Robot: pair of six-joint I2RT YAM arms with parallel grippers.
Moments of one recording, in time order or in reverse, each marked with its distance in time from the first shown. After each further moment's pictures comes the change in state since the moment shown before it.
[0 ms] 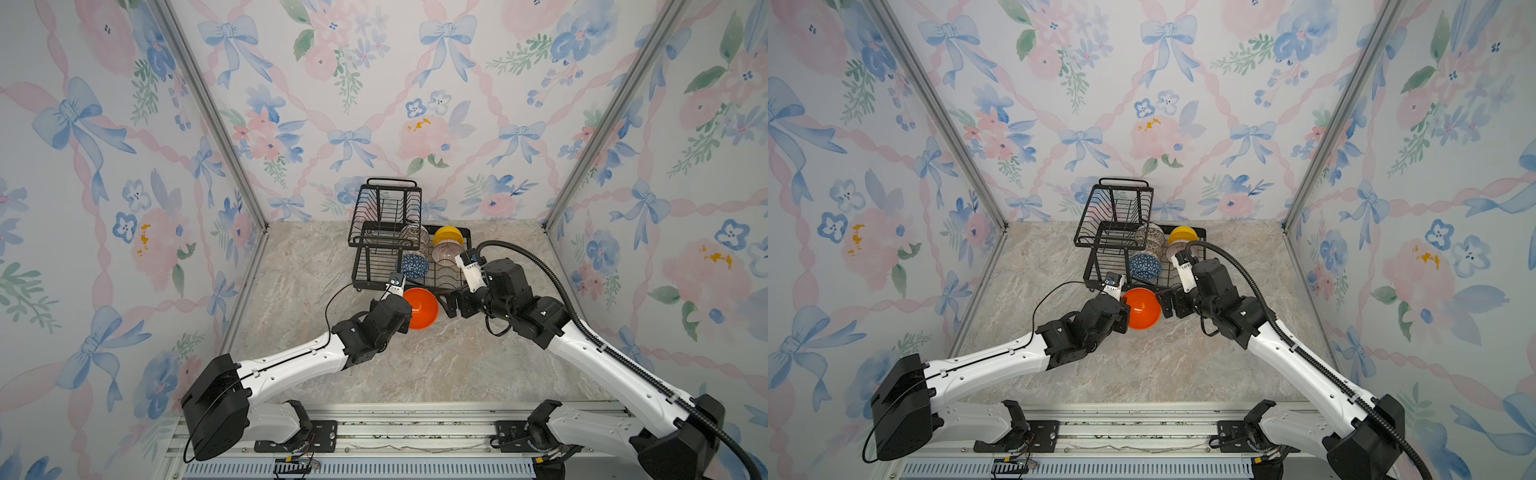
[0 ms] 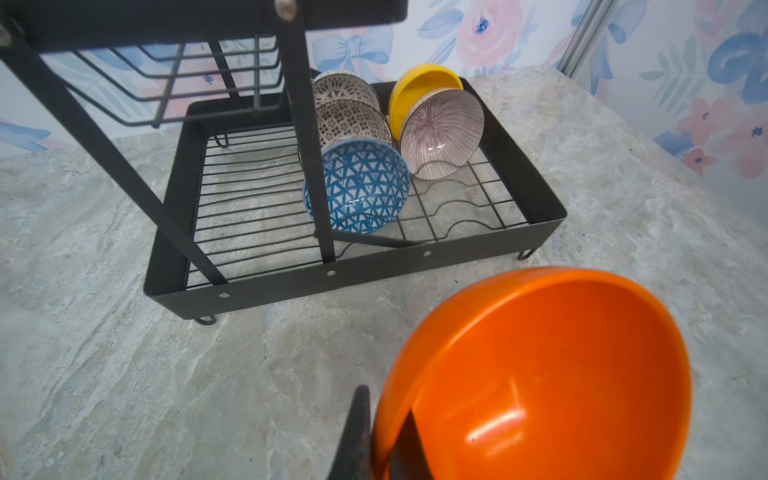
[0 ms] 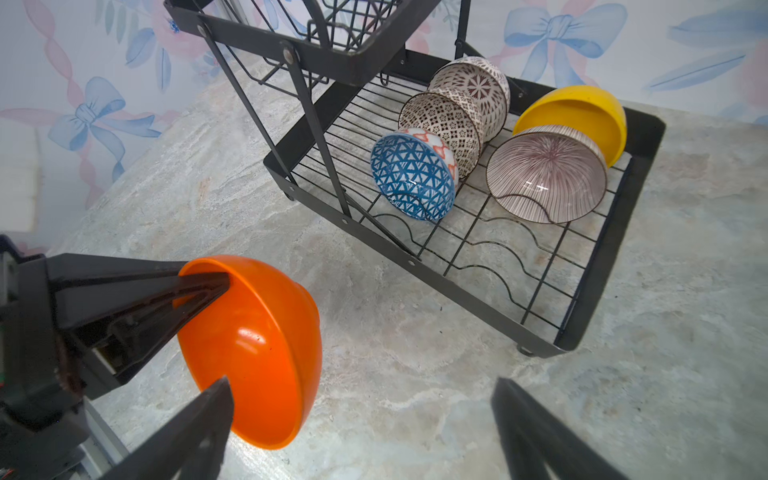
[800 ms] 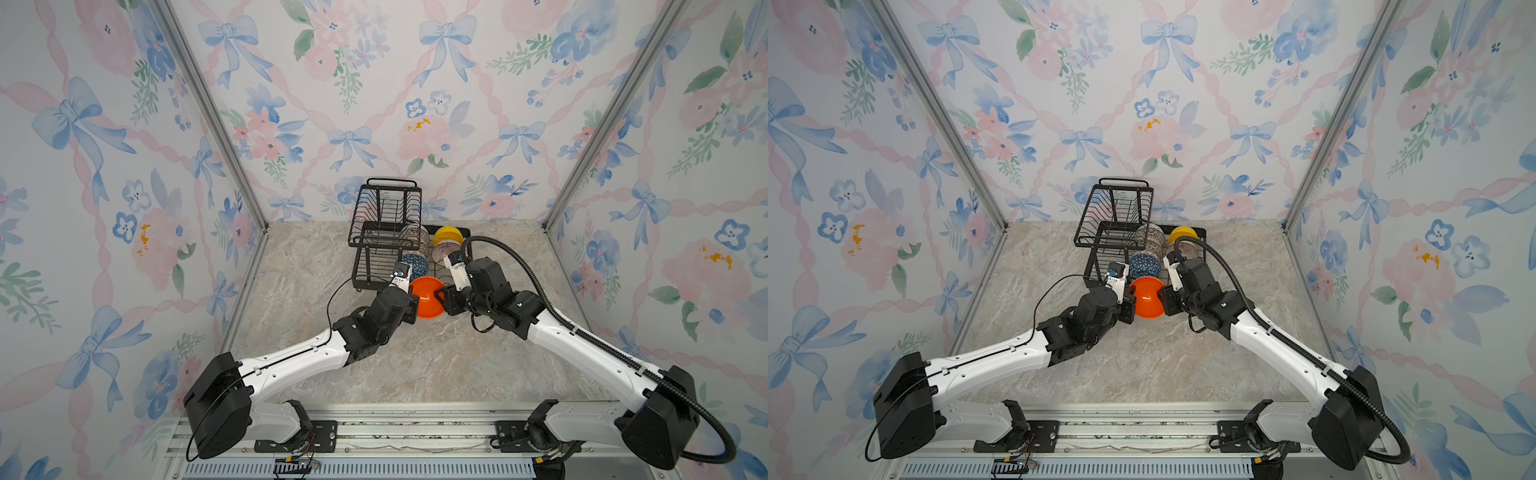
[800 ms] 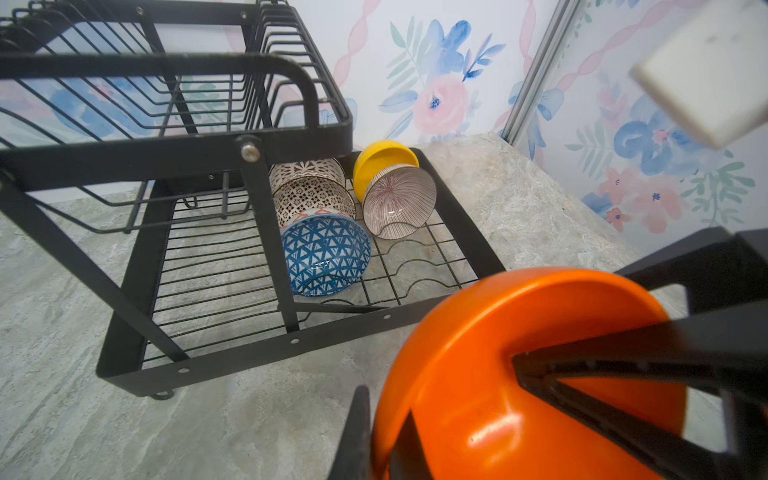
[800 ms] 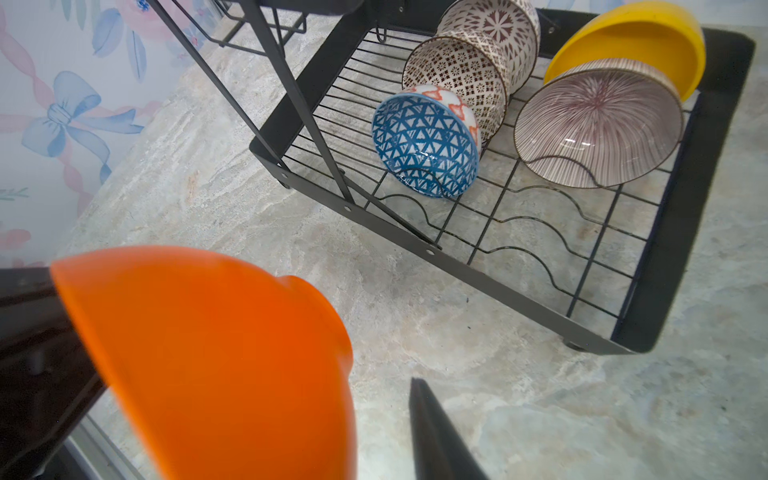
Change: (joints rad) left arm 0.013 0.014 0.027 0.143 0.064 0.055; right arm 0.007 0.121 0.004 0.058 -0.005 0.093
